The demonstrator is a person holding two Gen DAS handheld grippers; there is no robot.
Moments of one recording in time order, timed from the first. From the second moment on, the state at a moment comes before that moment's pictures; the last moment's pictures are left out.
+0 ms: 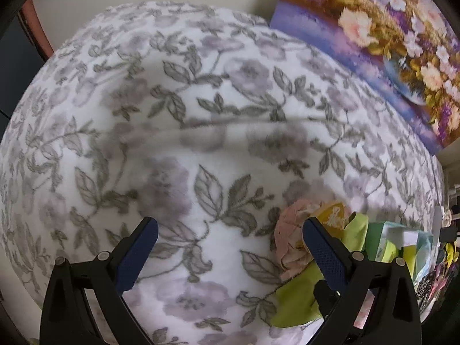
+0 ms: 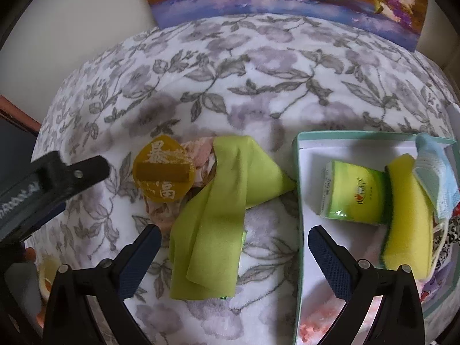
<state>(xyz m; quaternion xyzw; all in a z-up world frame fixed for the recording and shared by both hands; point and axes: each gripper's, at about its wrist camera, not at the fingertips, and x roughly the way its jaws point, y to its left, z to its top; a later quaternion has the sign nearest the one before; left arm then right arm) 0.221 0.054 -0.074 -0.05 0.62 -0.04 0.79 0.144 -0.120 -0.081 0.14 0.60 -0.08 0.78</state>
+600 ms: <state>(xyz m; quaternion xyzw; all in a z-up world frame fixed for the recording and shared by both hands) 0.227 0.055 -0.083 -0.06 0.62 -0.02 0.78 0.147 -0.114 -0.077 0.12 0.59 -0.09 0.79</state>
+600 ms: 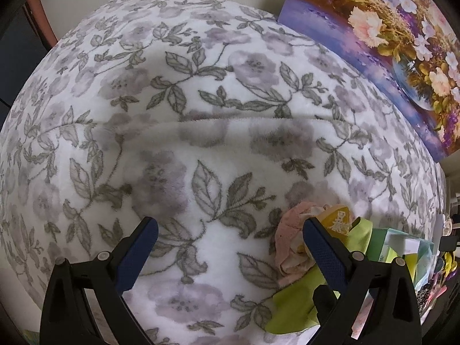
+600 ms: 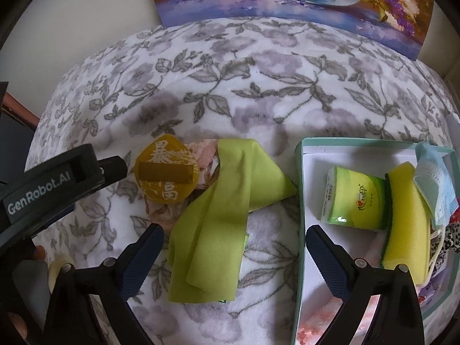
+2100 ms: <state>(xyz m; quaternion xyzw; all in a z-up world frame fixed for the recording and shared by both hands) 0.219 0.026 -0.074 -0.03 0.62 -0.05 0.78 0.141 -0.134 -0.086 0.20 0.58 -0.04 0.79</state>
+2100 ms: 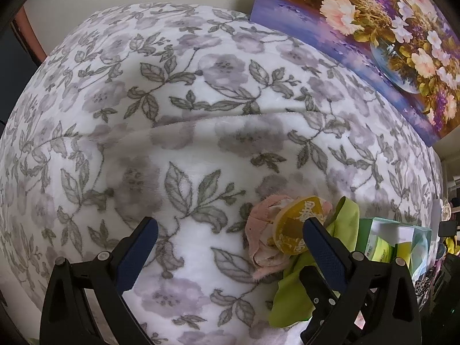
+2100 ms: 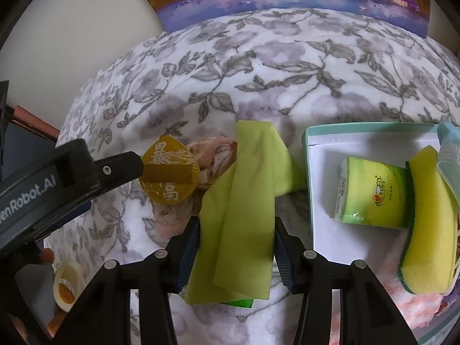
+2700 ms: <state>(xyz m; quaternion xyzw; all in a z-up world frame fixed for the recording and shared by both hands) 0.220 0.022 -0.074 -0.03 0.61 -0.05 0.79 0.146 -0.144 -0.081 0.21 0.55 -0.05 0.81</state>
